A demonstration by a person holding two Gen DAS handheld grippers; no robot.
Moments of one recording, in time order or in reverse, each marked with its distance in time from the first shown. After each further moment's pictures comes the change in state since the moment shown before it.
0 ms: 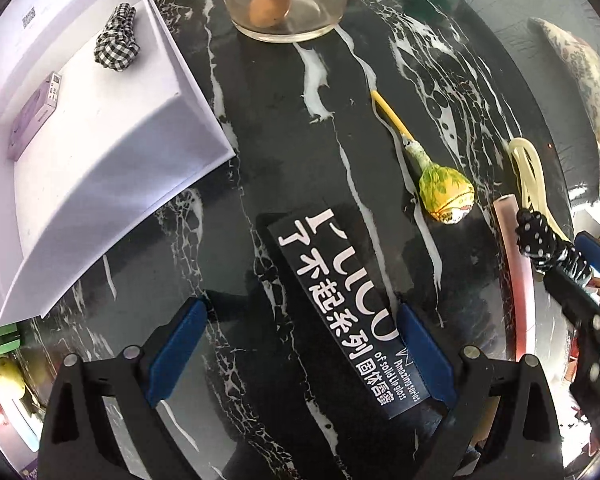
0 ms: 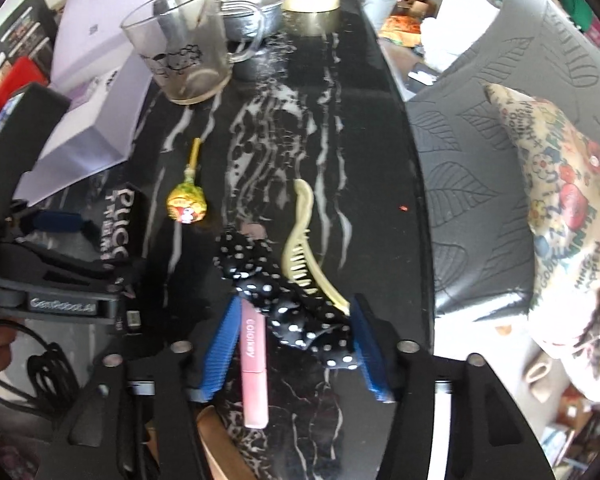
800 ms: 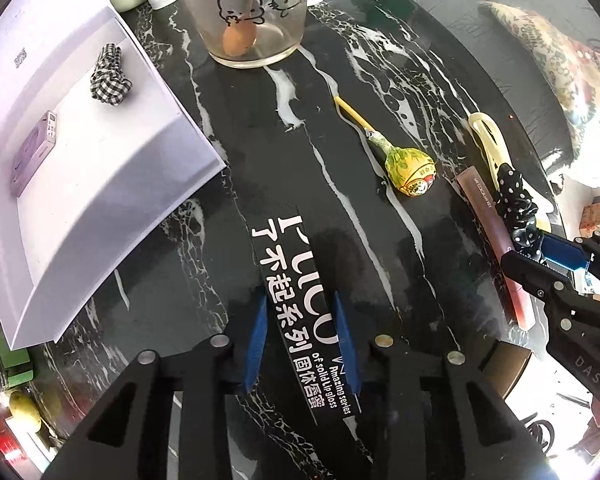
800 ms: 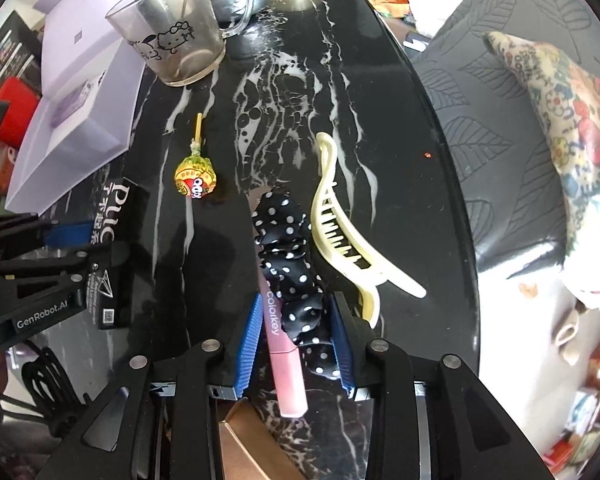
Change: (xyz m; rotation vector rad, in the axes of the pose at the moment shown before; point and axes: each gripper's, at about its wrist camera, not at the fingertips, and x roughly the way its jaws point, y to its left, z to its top) left arm -0.028 -0.012 -0.032 0.139 -0.087 -0.023; right arm 0.013 0.007 -0.020 0.102 0.049 0.086
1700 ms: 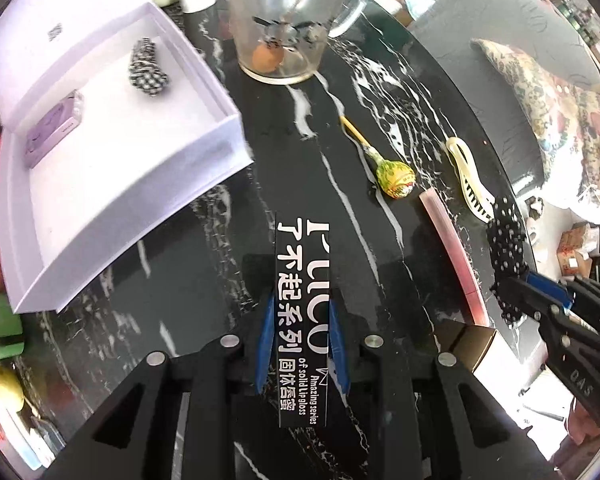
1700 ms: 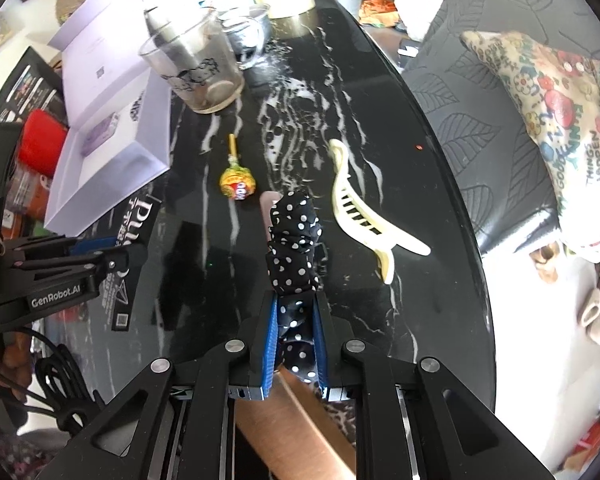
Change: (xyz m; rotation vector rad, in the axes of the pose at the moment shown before) left arm -0.039 0.038 -0.018 -0.088 -0.051 -0.089; right arm -0.044 0.011 -0.022 0.066 -0.074 0.085
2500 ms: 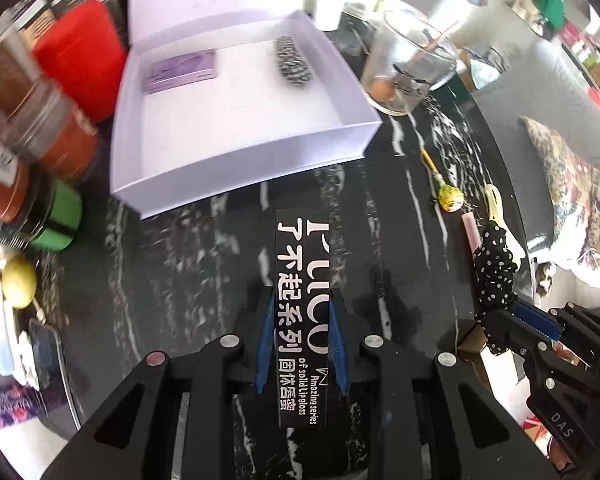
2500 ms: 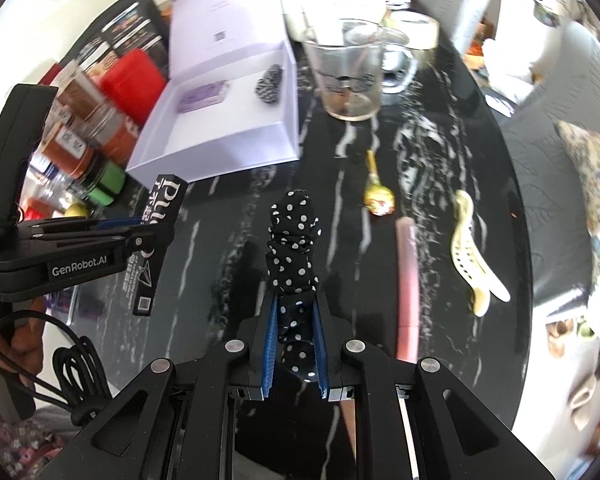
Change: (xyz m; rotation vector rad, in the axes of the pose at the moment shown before) left arm -0.057 0.057 -0.065 -0.276 -0.107 0.062; right arm -0.017 0.086 -0.007 -0.284 -0.018 0.119
